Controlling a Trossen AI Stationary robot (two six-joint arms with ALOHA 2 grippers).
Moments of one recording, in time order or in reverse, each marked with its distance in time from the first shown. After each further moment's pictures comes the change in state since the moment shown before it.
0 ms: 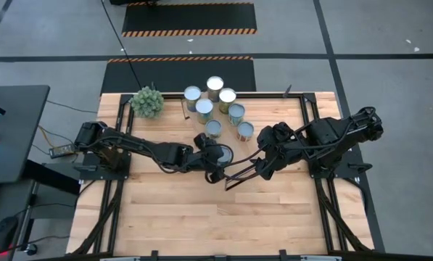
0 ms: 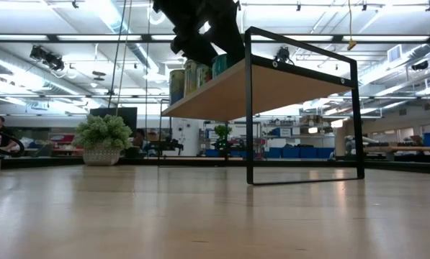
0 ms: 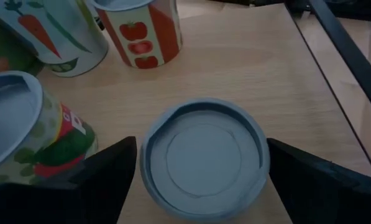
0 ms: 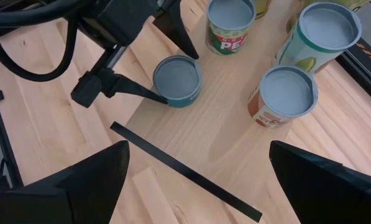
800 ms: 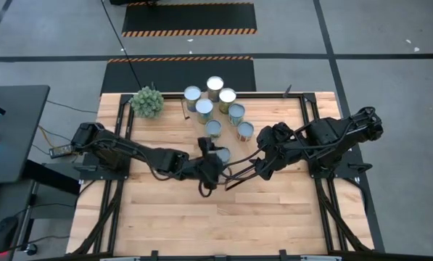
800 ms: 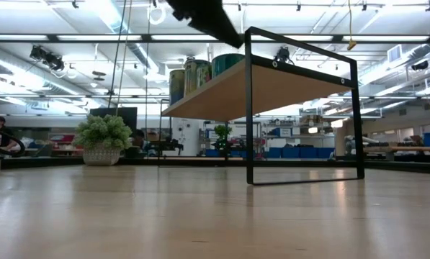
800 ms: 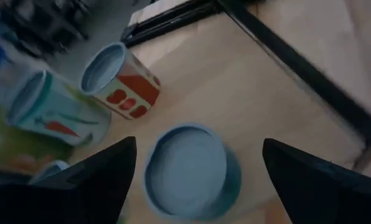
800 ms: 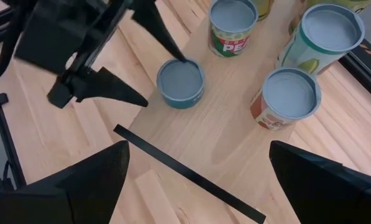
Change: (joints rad) left arm -0.066 -0.028 0.008 0.034 -0.081 0.448; right arm 0.000 0.001 0.000 0.012 0.000 0.002
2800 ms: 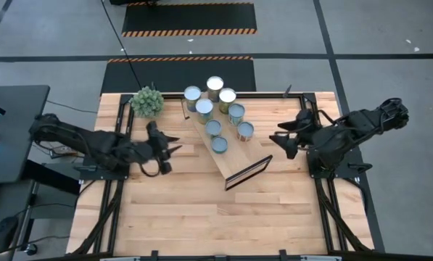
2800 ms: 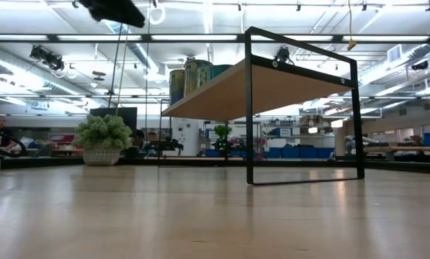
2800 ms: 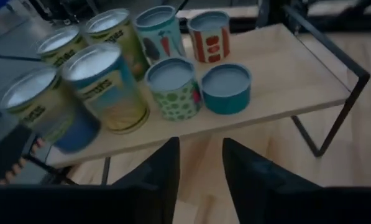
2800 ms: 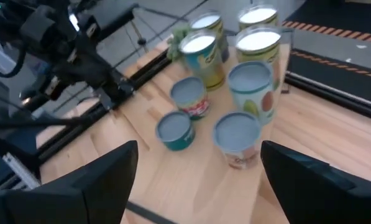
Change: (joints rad) left arm -0.047 -0.669 -0.395 -0.194 -0.055 -0.312; right arm 0.052 -0.529 -0.546 0.417 0.282 0.080
